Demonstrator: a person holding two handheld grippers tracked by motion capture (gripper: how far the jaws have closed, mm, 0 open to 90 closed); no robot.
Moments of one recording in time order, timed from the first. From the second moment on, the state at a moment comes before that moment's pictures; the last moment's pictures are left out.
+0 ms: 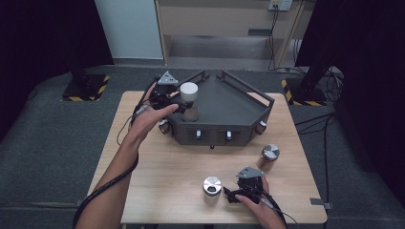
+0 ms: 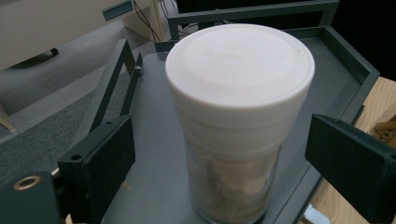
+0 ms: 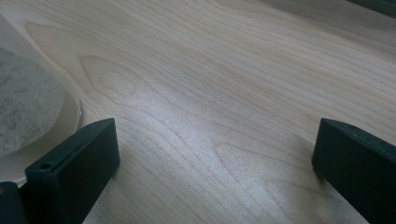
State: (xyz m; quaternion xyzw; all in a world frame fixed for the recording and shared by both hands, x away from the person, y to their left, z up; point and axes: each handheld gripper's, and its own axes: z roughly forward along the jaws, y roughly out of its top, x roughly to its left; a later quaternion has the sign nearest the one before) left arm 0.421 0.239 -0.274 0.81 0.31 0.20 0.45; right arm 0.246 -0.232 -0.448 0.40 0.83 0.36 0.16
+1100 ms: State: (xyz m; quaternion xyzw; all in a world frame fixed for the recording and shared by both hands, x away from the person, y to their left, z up) left arm 0.350 0.283 -0.314 0.78 0.37 0.20 0.47; right arm 0.246 -0.232 -0.448 0.40 0.83 0.36 0.16
